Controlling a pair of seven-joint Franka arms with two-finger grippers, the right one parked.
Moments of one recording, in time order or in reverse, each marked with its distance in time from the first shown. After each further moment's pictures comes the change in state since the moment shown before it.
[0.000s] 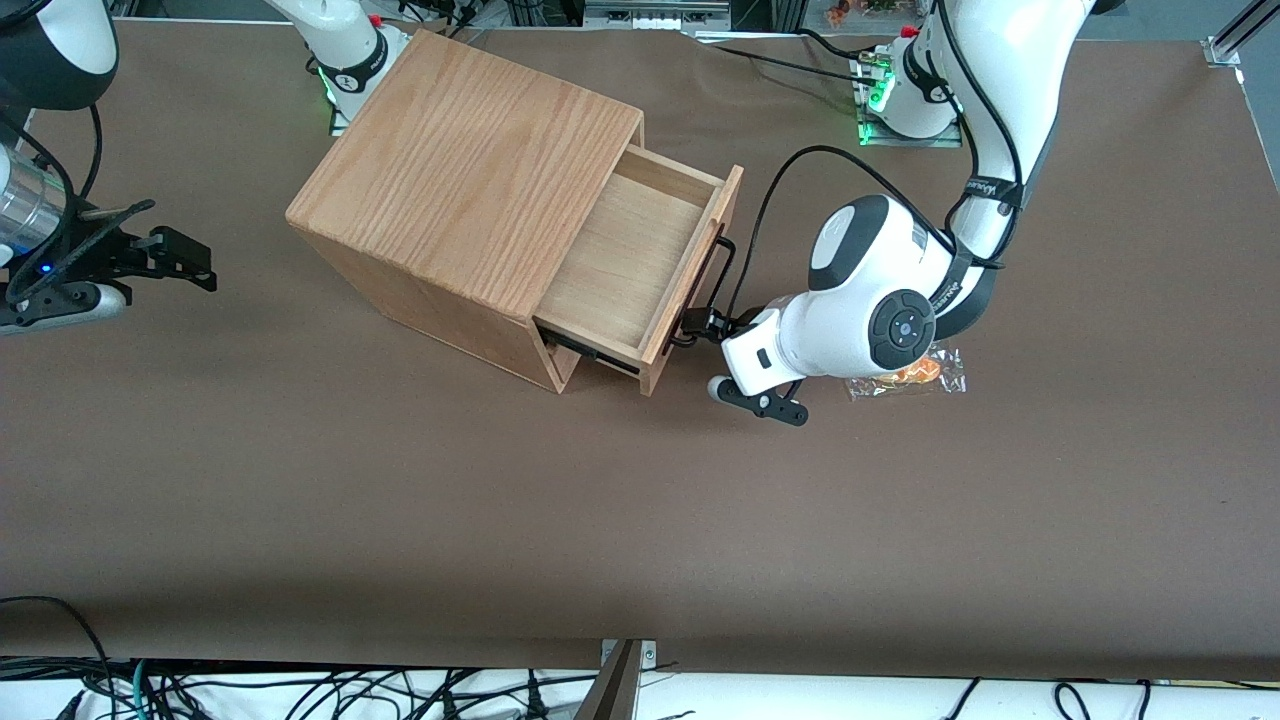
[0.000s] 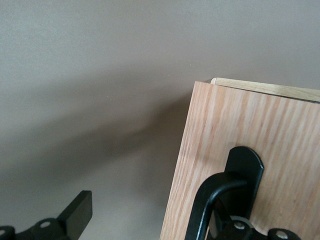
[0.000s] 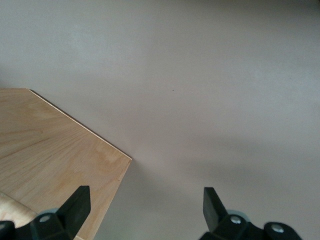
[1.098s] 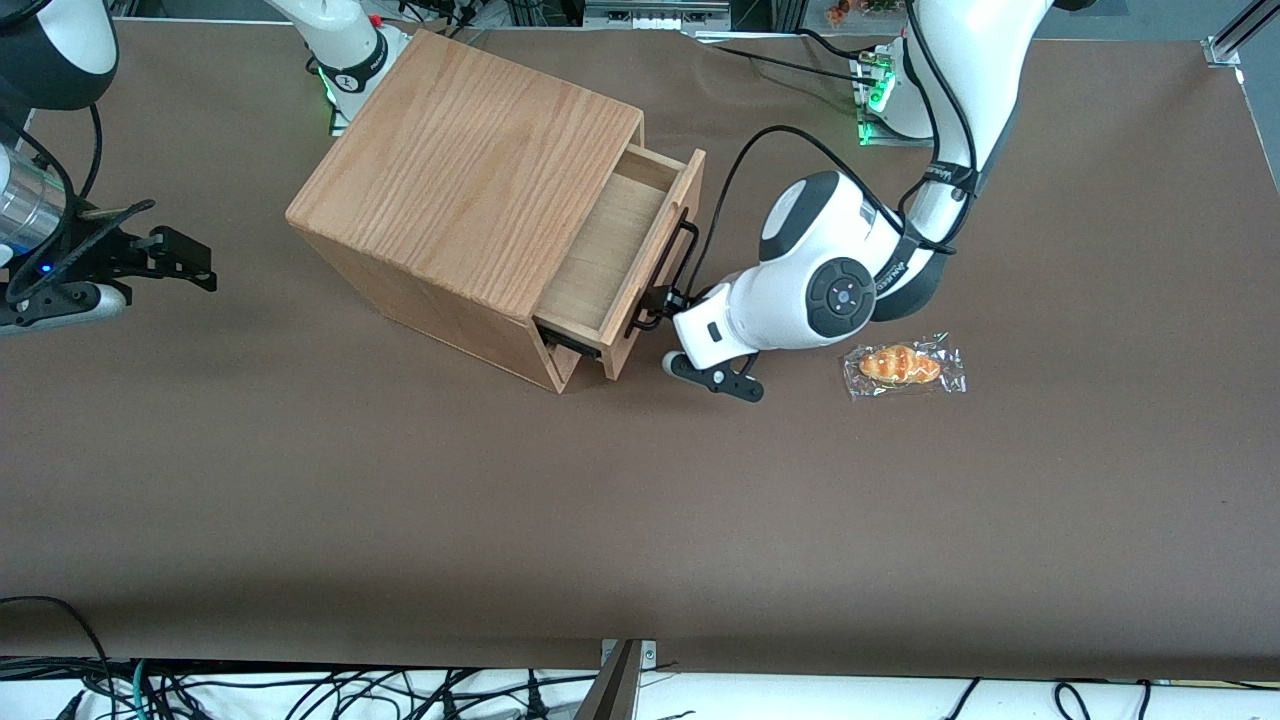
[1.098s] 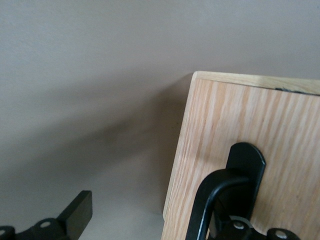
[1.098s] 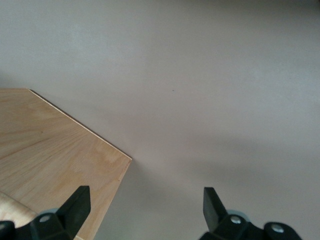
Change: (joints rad) arm -0.071 -0.001 0.002 -0.003 0.000 0.041 -0.059
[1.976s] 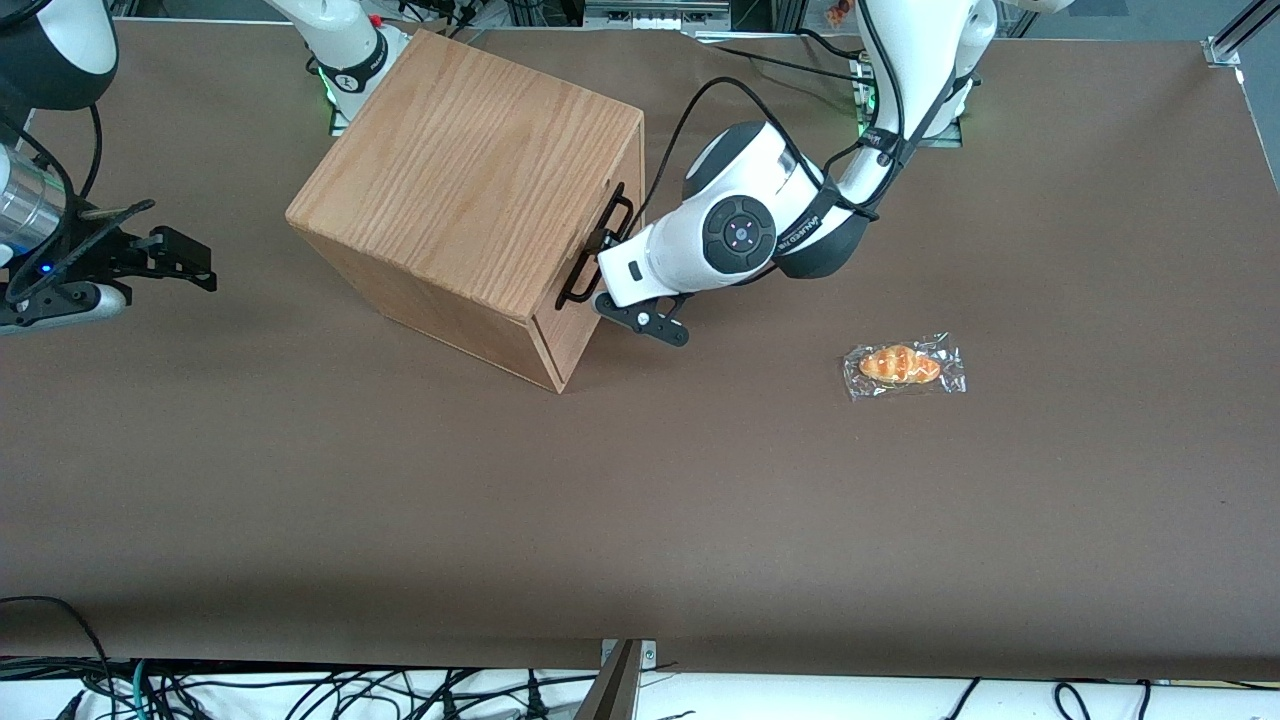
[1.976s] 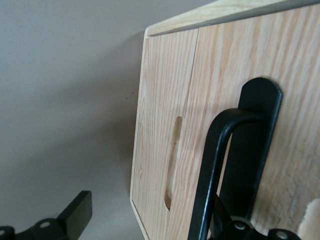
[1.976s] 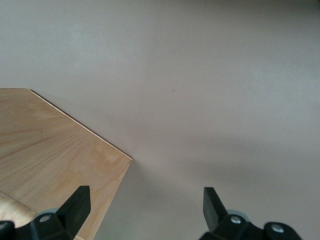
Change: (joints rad) arm -0.141 -0.008 -0.013 -0.003 0.000 0.003 -0.073
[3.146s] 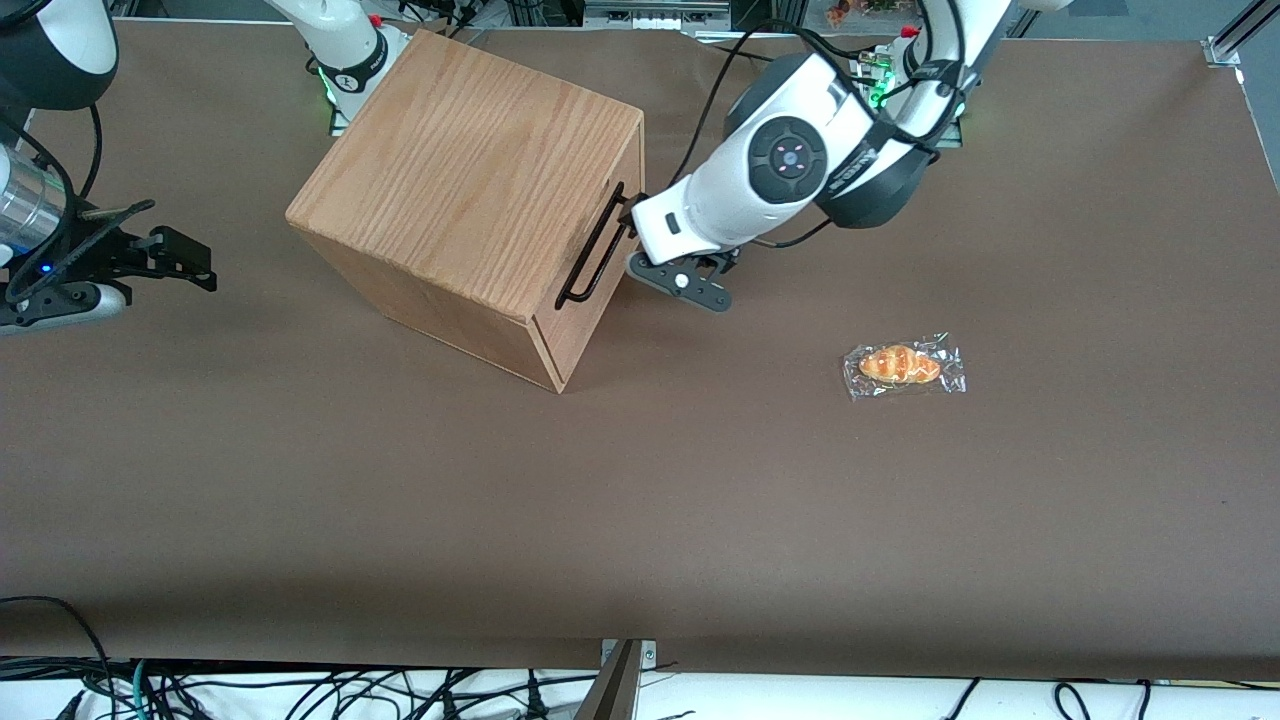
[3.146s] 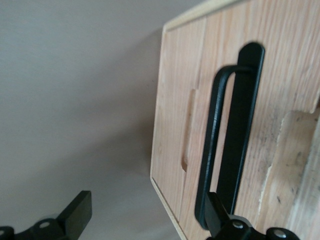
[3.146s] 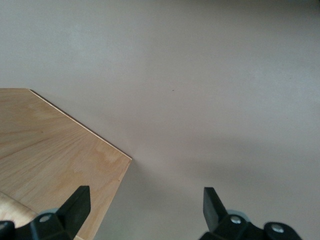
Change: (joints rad) arm 0.012 -0.171 -0.006 -0.135 0.065 -0.029 -0.020
